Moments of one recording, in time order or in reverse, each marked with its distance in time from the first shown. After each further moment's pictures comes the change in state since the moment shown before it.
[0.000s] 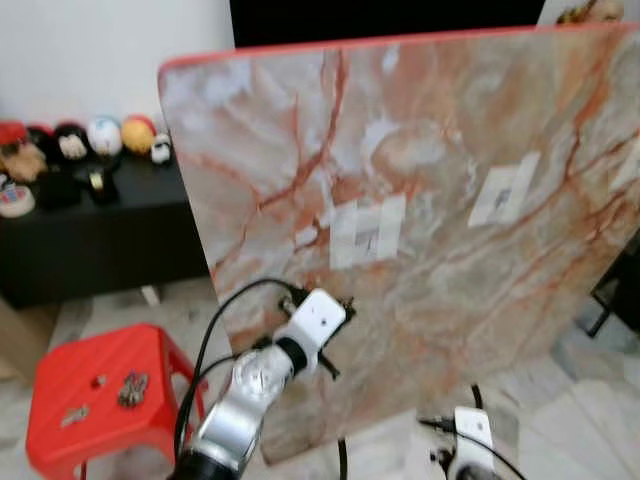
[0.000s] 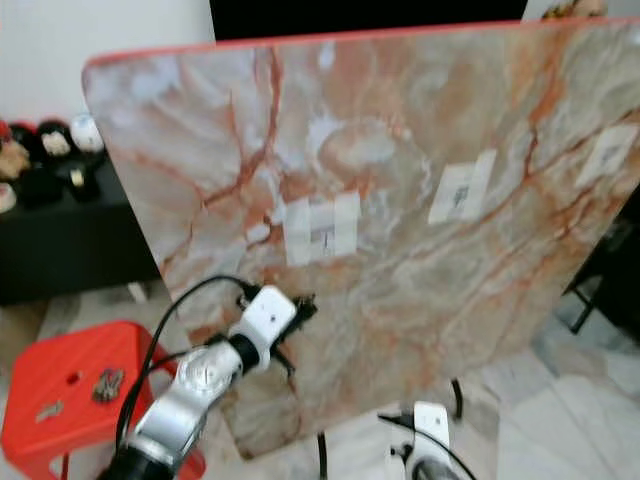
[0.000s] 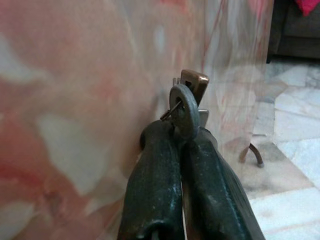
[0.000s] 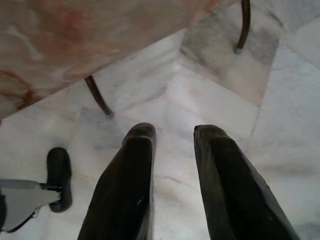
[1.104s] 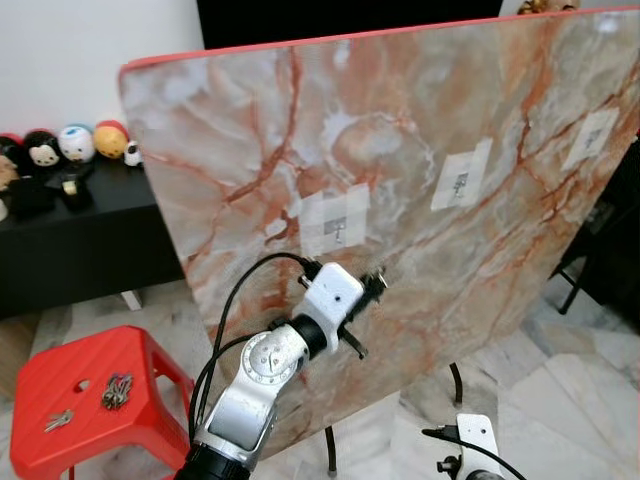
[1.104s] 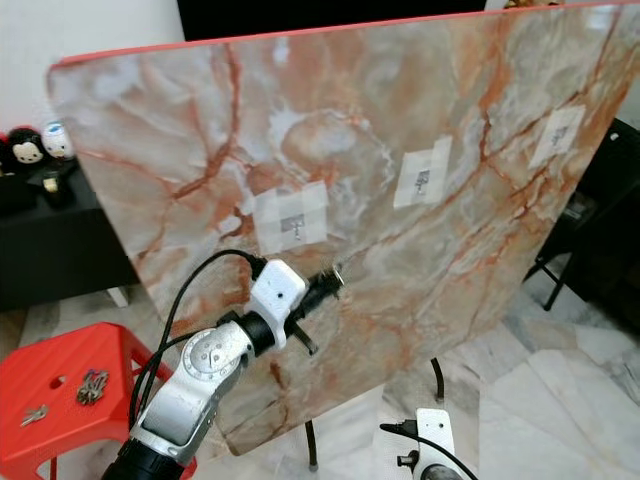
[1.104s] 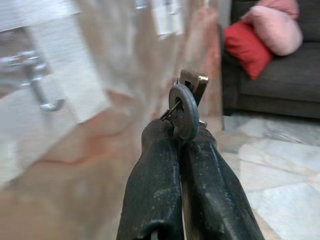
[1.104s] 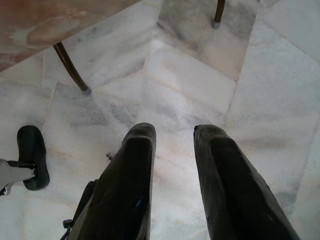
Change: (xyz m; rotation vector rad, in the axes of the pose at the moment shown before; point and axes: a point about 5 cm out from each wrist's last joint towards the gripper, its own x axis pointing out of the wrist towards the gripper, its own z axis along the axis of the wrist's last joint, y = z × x) left arm 0.003 0.001 0.050 -0.039 -0.207 -0.003; right arm -0.001 -0.005 -0.008 -0.081 0.023 -0.009
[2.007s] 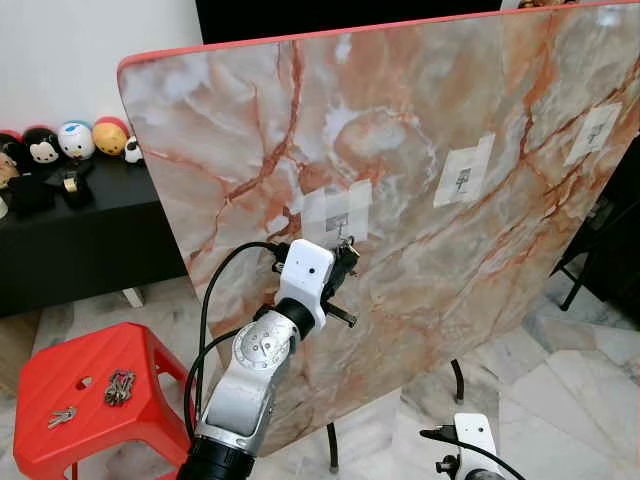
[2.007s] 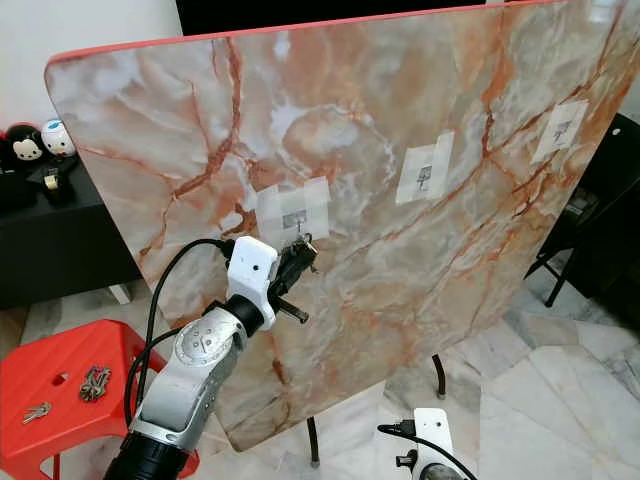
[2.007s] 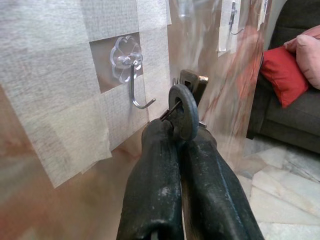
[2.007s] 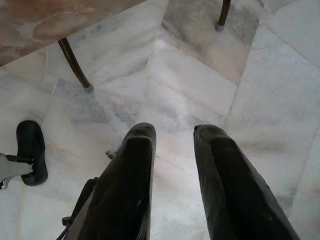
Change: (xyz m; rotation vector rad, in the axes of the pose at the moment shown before) left arm 0.003 0.016 0.004 -0.141 -0.016 0.173; right arm 0.000 0.001 0.001 -0.036 -0.002 0.008
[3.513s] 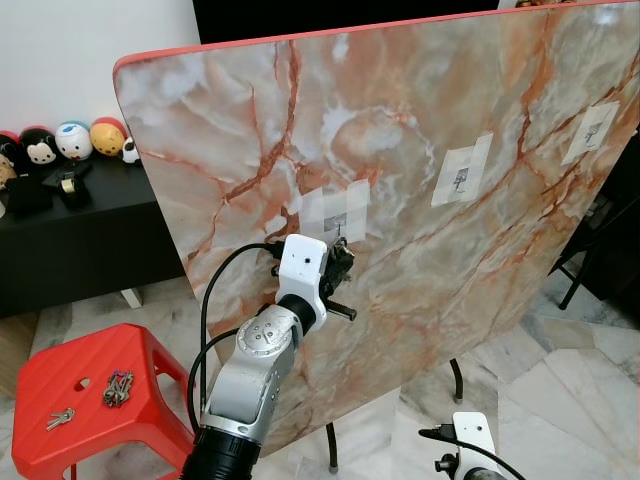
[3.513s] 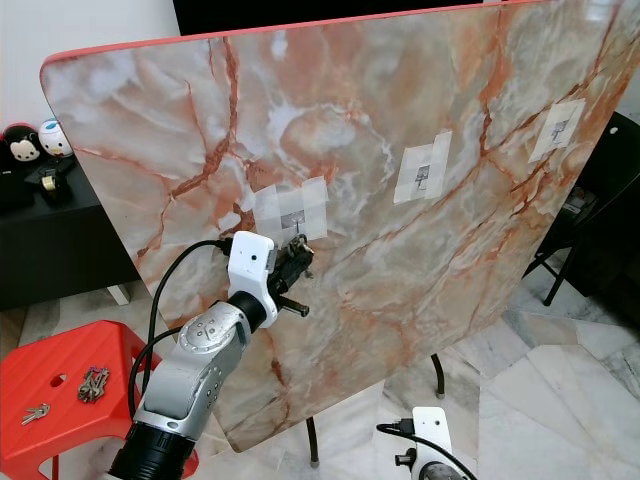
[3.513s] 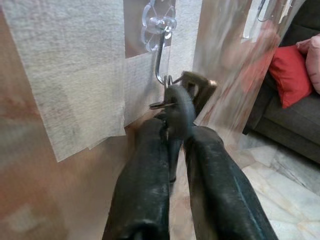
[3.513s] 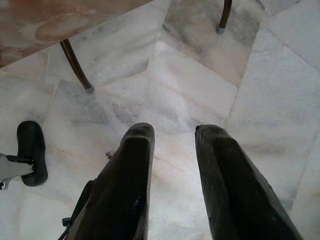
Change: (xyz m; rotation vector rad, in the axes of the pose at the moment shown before) left arm 0.006 0.003 -0.004 -0.132 0.092 0.055; right arm 0.000 0.001 0.002 -0.009 -0.007 0.006
